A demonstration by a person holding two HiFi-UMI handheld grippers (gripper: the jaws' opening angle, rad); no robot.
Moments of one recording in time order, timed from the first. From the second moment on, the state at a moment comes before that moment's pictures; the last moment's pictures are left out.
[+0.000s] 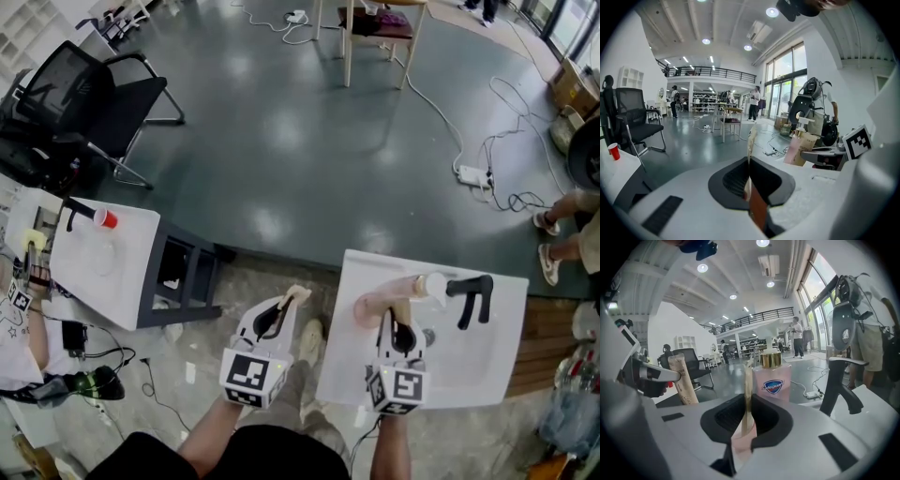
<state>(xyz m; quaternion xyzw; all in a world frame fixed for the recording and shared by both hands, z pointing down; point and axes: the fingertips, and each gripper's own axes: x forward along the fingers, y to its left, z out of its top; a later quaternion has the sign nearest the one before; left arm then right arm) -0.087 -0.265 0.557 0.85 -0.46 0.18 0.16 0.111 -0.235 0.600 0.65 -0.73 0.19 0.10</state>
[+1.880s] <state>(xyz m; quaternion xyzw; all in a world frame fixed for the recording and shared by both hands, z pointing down) -0.067 -0.233 0.503 0.86 -0.47 0.15 0.13 0.124 -0.207 0.541 0.65 -0.74 0.14 0.08</state>
